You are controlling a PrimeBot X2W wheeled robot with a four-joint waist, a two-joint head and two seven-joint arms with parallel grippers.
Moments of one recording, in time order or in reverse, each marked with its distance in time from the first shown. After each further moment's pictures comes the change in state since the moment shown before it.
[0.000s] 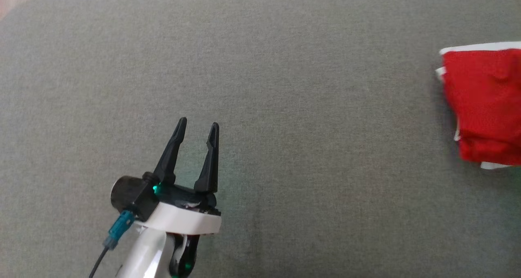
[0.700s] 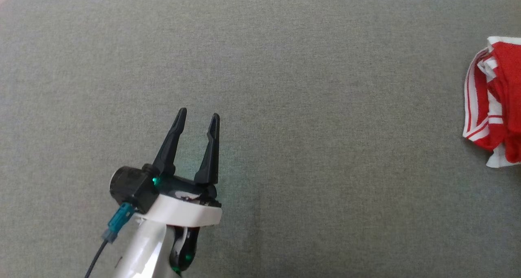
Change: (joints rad) left arm -0.030 0.000 -0.001 -0.001 0.006 0.000 0.000; right arm 0.013 -0.028 -0.124 0.039 -0.146 0.000 0.113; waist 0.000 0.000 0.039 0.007
